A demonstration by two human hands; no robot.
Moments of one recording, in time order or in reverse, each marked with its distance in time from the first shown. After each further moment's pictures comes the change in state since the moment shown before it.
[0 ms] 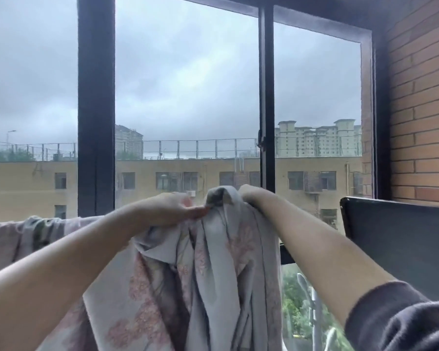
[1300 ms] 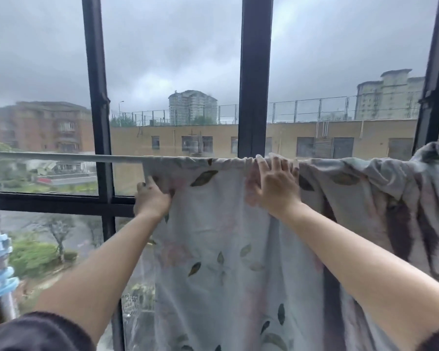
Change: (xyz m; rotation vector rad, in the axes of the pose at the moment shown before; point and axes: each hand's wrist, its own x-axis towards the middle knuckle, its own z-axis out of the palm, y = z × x) left_hand -0.318 -0.379 -0.014 -0.364 0.684 -0.864; right_hand -0.176 -0.267 0.288 -0.388 0.486 -0.594
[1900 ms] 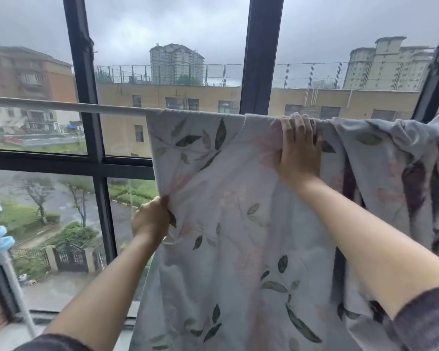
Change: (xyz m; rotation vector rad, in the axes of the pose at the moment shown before) left_hand -0.057 -0.111 0.038 0.303 -0.031 0.149; right_hand -0.023 -0.001 0.022 -0.072 0.155 0.080
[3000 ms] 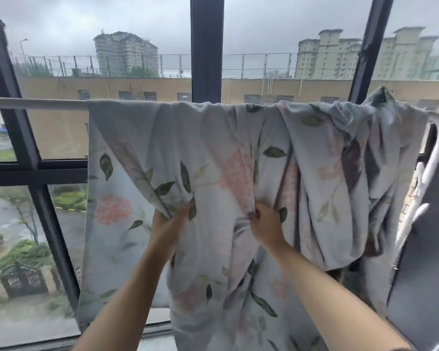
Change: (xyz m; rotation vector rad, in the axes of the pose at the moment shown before) left_hand -0.061 0.087 0.061 -1.245 -0.376 -0.103; right_hand -0.156 0.040 0.035 0.600 -0.322 0.477
